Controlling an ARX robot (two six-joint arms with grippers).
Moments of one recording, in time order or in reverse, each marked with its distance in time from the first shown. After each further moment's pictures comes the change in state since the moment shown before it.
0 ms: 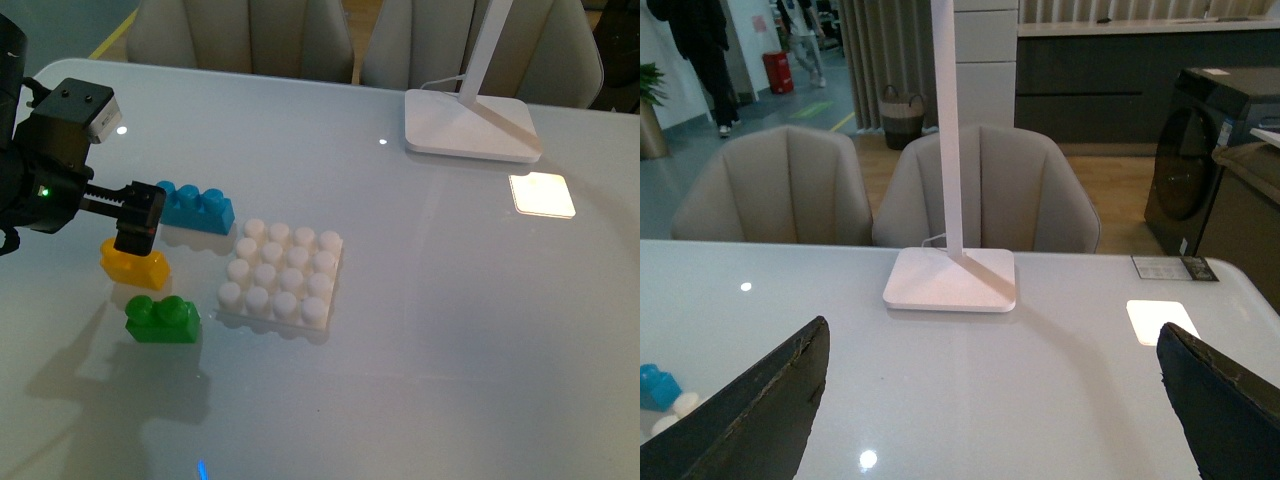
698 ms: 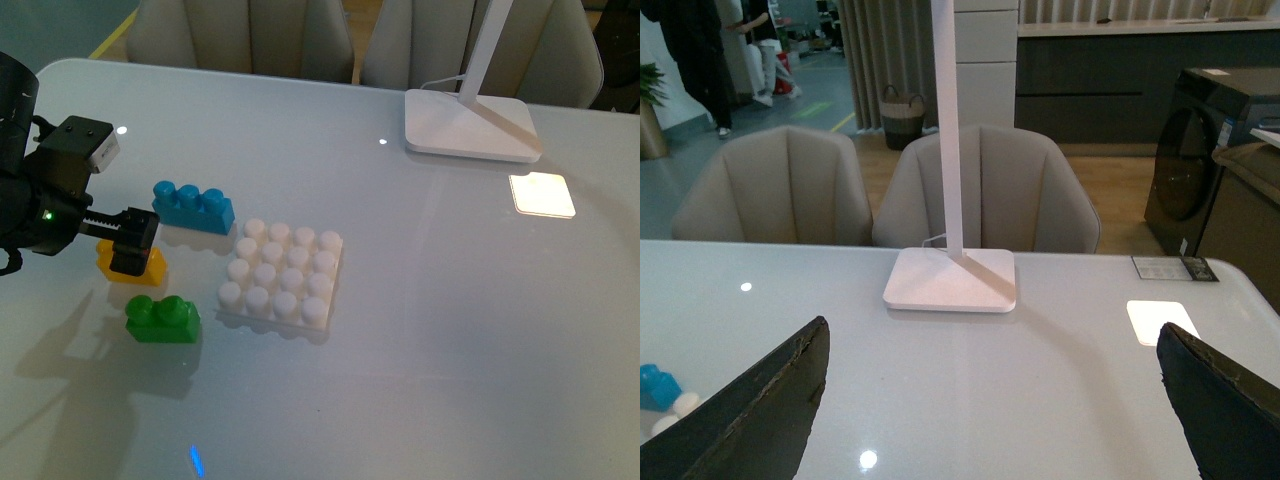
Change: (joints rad) left arm 0.031 0.093 0.061 -0.031 0.007 0.009; right arm 0.000 0.000 0.000 0.000 0.000 0.000
